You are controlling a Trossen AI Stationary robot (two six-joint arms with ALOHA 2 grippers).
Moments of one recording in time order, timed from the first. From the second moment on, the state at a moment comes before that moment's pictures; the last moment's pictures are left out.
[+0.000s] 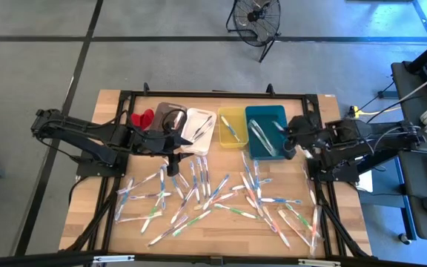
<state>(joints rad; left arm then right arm) -0.17 1.11 0.97 -0.41 -0.35 -0.19 0.13 0.83 0.88 -0.93 0.58 0.52</state>
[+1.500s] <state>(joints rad) -0.17 1.11 0.97 -0.41 -0.37 -0.21 -0.43 1.04 0.45 -0.14 0.14 0.28</state>
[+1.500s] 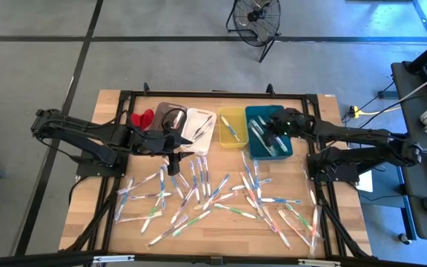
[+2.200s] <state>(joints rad) -0.17 1.11 0.97 -0.41 -0.37 -0.21 -0.49 1.24 0.45 -0.01 0.09 0.31</state>
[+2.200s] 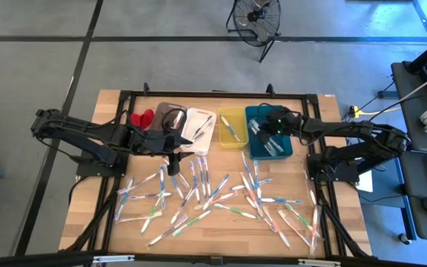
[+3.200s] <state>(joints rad) -0.17 1.11 0.97 -0.41 -0.36 -0.21 -0.34 1.15 0.62 -0.07 -1.36 0.13</state>
